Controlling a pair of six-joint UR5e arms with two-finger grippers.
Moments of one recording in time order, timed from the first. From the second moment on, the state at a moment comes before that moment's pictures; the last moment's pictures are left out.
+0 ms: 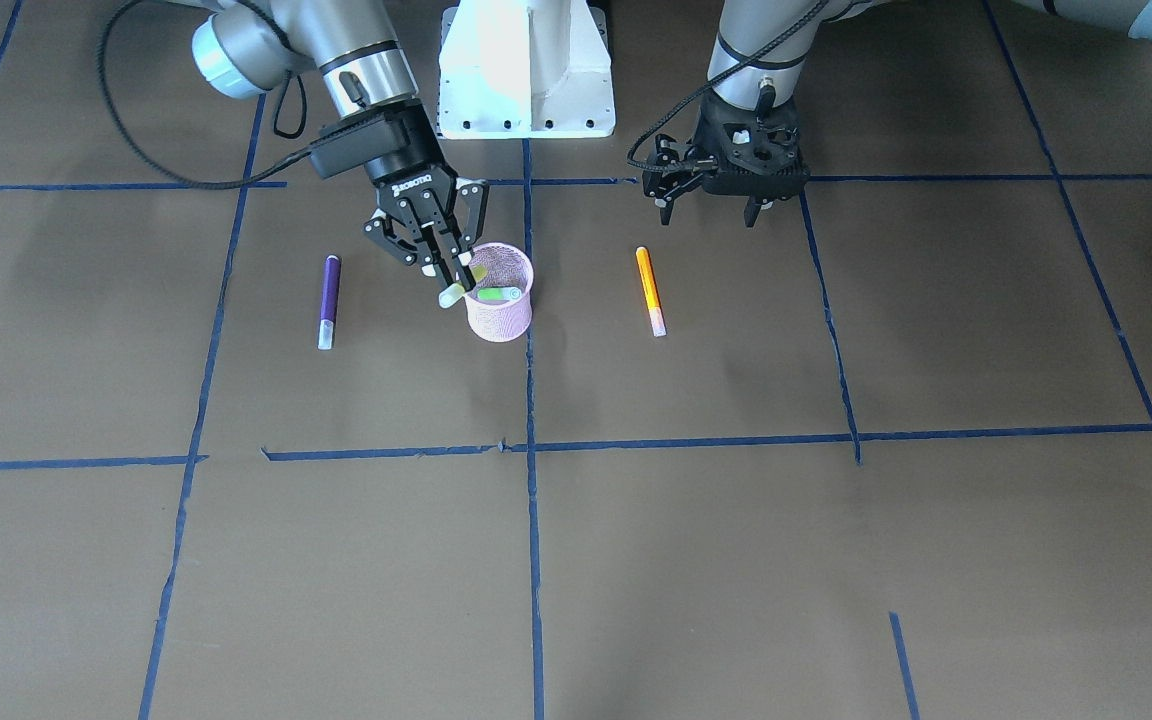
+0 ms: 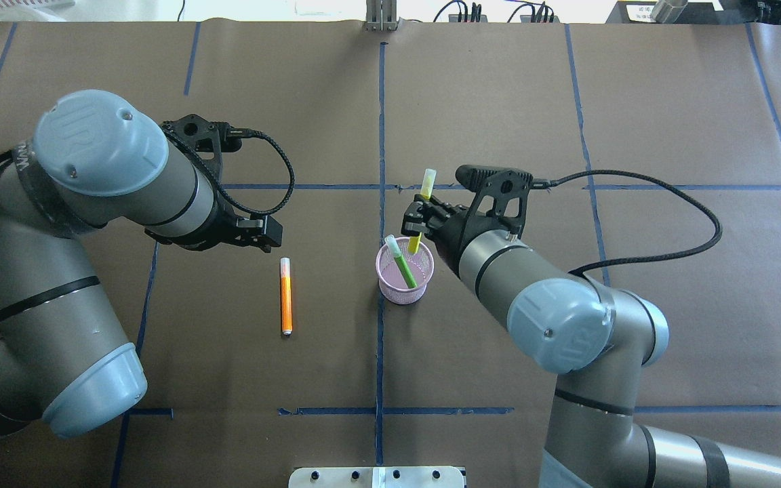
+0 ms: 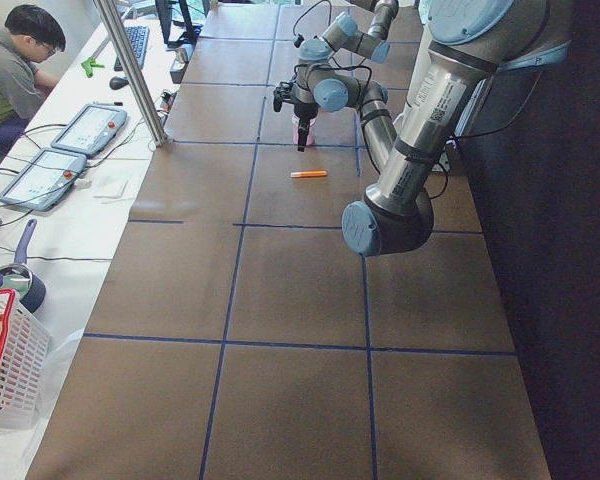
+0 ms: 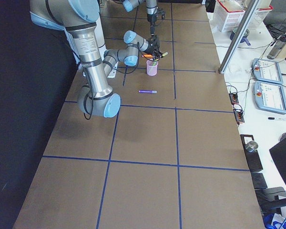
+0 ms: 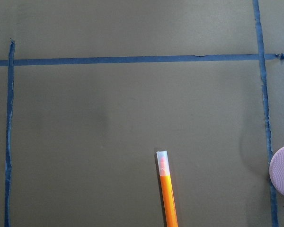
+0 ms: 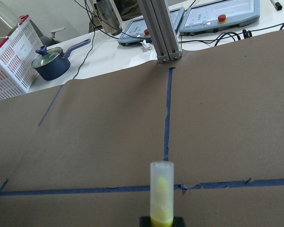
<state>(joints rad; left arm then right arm) -0.62 -2.08 -2.06 -1.36 -1.90 -1.11 0.31 -1.14 1.88 -1.02 1.08 1.30</state>
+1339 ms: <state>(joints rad) -0.61 -2.09 -2.04 -1.37 -1.90 -1.13 0.25 -1.12 1.84 -1.05 1.00 1.32</state>
